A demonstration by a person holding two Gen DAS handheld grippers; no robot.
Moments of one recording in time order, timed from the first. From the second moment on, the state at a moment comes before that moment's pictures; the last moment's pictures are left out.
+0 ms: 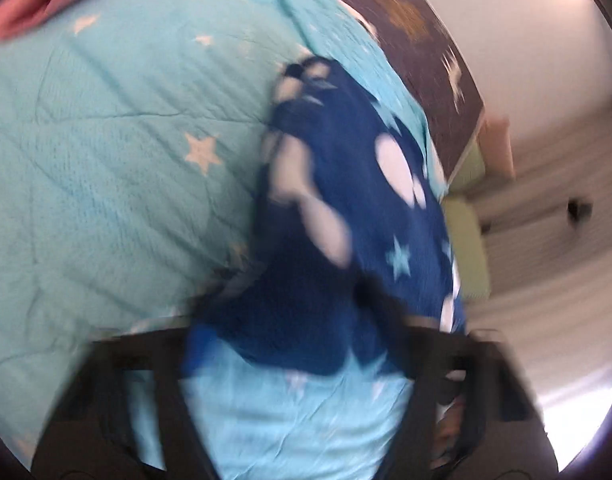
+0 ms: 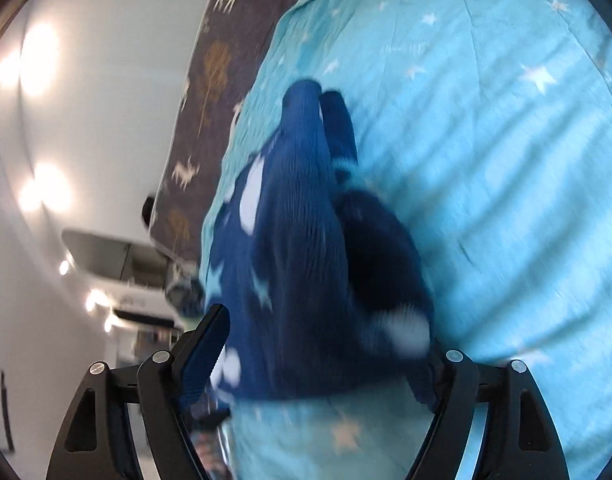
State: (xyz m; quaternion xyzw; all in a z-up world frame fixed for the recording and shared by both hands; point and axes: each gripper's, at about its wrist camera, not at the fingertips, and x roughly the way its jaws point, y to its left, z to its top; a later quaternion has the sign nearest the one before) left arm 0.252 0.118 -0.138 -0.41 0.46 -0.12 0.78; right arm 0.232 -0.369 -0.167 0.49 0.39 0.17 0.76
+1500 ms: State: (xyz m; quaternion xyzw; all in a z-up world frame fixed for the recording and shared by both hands) left arm 0.225 0.133 -0.075 -0.19 0.49 -0.11 0.85; right arm 0.175 -0.367 -0.093 0.22 0.45 0.13 0.86
